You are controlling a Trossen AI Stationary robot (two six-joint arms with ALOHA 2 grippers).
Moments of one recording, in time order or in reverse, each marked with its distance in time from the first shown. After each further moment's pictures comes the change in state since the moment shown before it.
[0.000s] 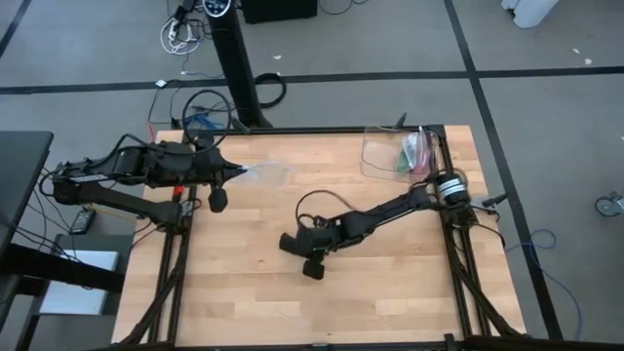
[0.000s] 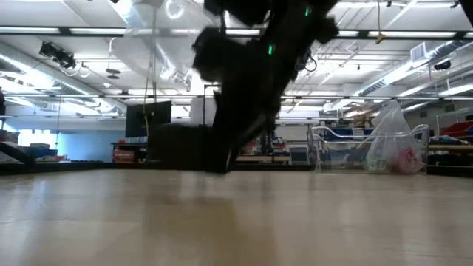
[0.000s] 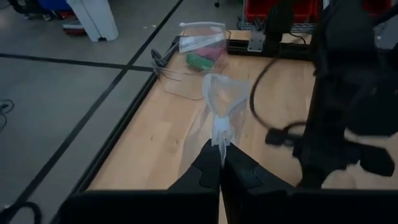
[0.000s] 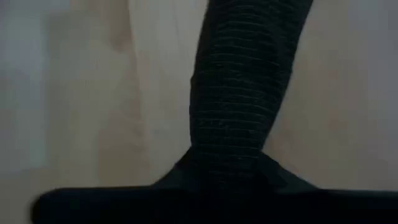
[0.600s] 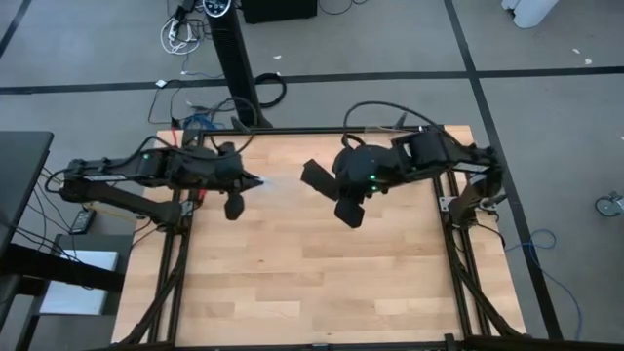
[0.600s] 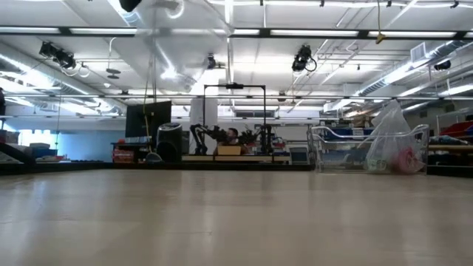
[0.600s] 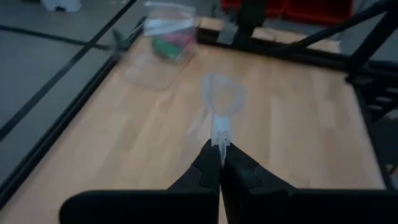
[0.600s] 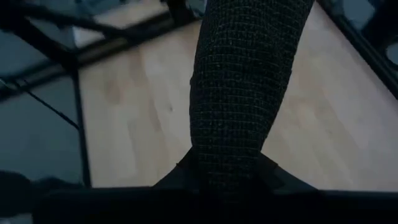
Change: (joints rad) left arm 0.000 0.117 -0.001 0.072 0.127 -0.125; right arm -0.061 -0.269 0.891 -1.032 0.123 0.038
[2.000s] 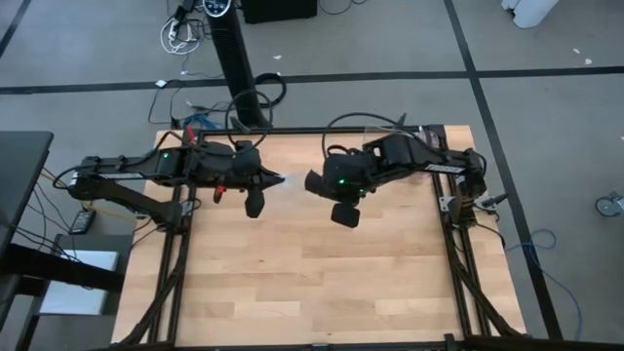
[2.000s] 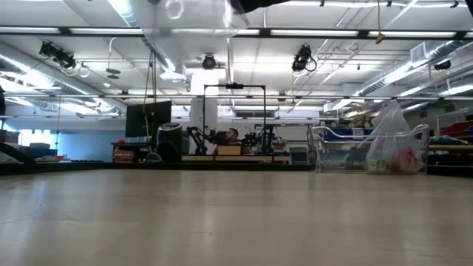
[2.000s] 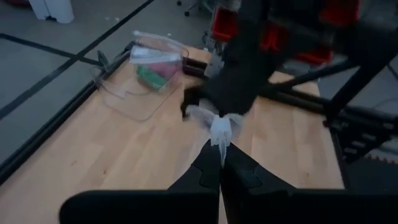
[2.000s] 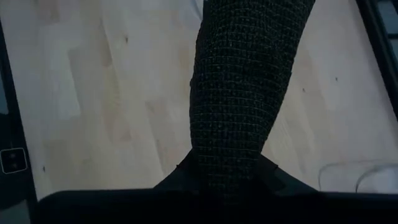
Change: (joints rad) left arm 0.000 0.157 0.099 0.162 0.020 -0.076; right arm -0.074 0.105 -0.001 -0.189 -0.050 -0.161
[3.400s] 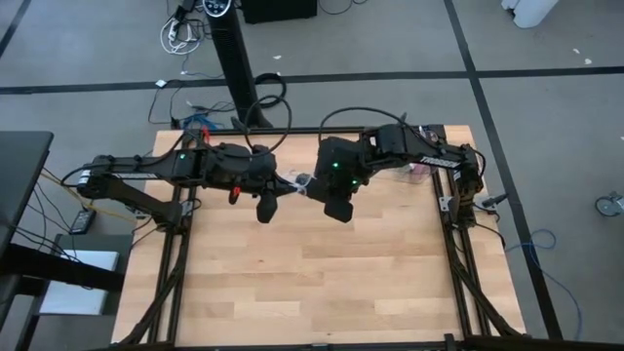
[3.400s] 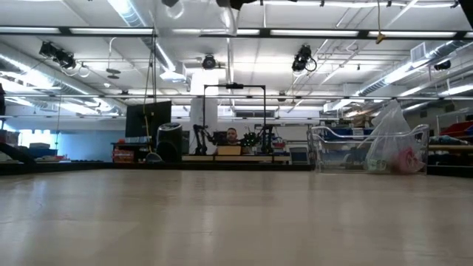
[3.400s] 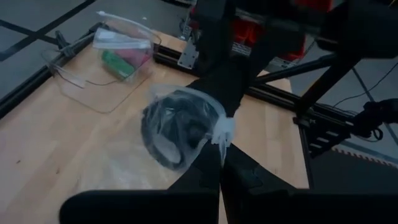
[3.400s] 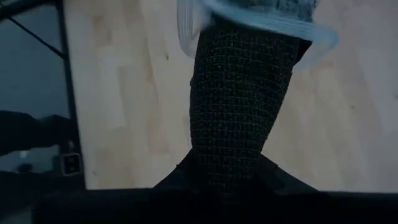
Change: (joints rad) left arm 0.005 0.105 0.050 0.039 0.114 -0.078; right arm -0.074 0.014 0.000 0.109 -0.212 -0.032
